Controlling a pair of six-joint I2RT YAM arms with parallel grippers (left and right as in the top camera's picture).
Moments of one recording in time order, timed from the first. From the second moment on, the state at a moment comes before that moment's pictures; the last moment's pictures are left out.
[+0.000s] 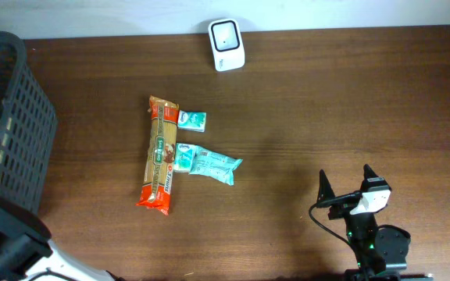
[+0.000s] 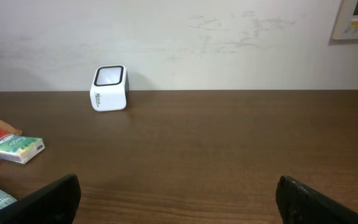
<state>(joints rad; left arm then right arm) 0.74 1.99 1.92 -0.92 -0.17 0.37 -0.01 0.01 0.01 -0.07 -0.12 0.05</state>
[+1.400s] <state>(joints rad) 0.68 2.16 1.90 -0.80 -0.11 0.53 -0.01 0.01 0.01 -0.07 -0.12 0.05</state>
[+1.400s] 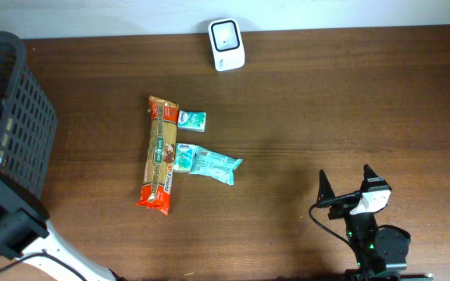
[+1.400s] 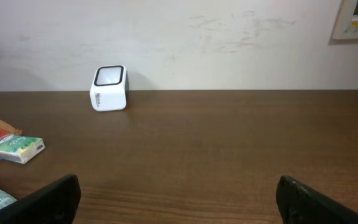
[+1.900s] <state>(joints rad) 0.61 1.44 1.89 -0.80 0.26 0.10 -0.01 0.01 0.01 -0.07 -0.12 0.05</state>
